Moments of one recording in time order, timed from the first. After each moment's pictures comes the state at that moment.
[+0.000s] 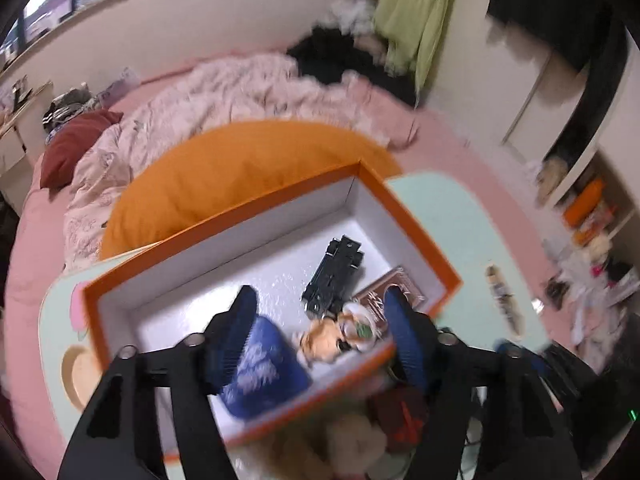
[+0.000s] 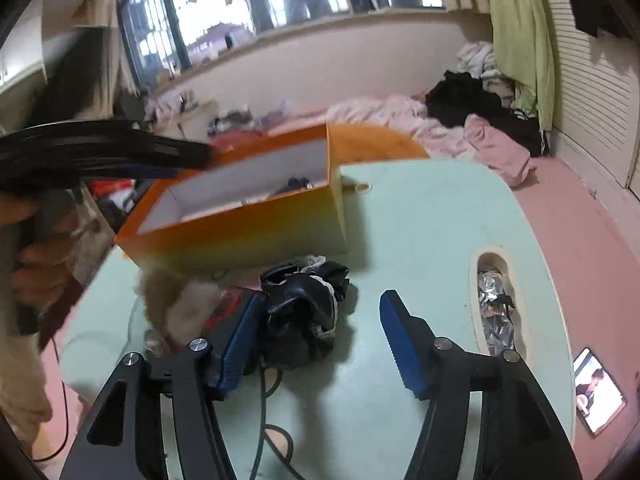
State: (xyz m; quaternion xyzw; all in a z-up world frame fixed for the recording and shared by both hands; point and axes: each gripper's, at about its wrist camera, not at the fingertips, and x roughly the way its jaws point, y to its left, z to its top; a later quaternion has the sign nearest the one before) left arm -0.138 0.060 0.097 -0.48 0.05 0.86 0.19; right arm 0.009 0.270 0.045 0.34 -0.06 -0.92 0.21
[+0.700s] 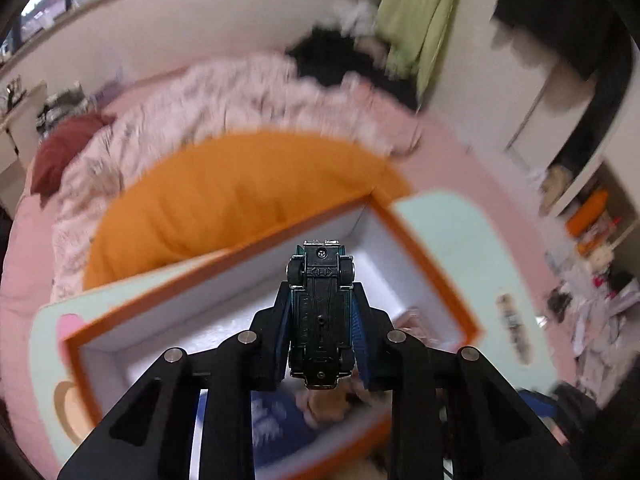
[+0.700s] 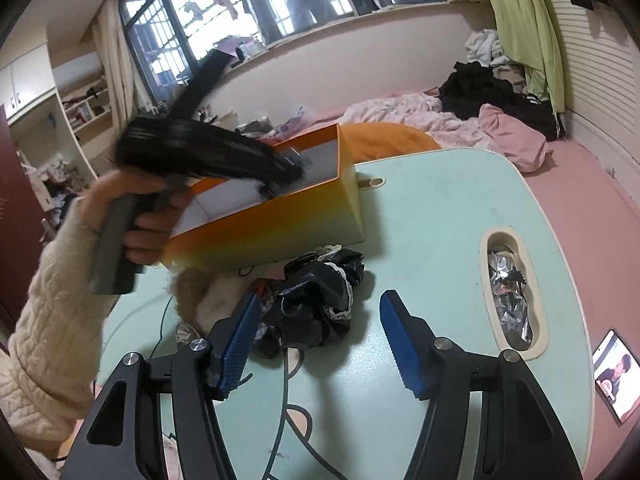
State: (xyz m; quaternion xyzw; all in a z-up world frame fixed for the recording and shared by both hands) left arm -0.146 0.051 0.113 -0.44 0.02 0.87 0.21; right arm 0.014 0.273 0.054 0.33 -0.10 -0.91 0.23
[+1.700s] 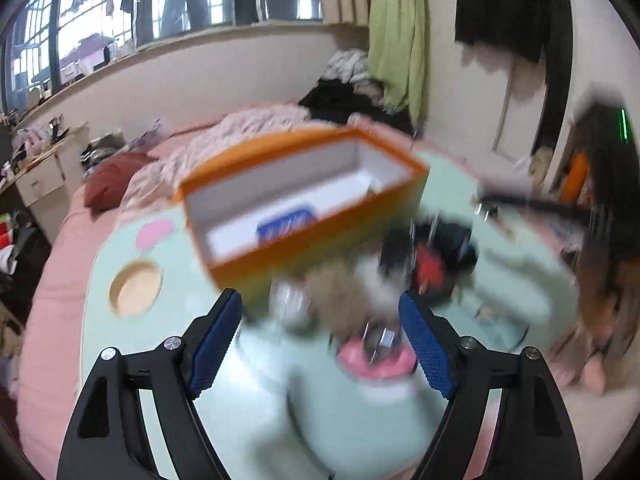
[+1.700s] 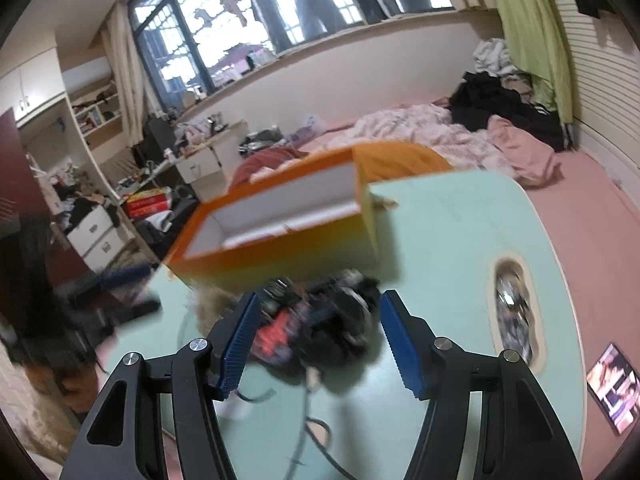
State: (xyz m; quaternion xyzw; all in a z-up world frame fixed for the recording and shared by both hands) left arm 0.043 -0.018 0.073 -0.35 0.07 0.92 0.17; right arm 0.005 0.260 0.090 0.32 -0.10 -0.90 0.26
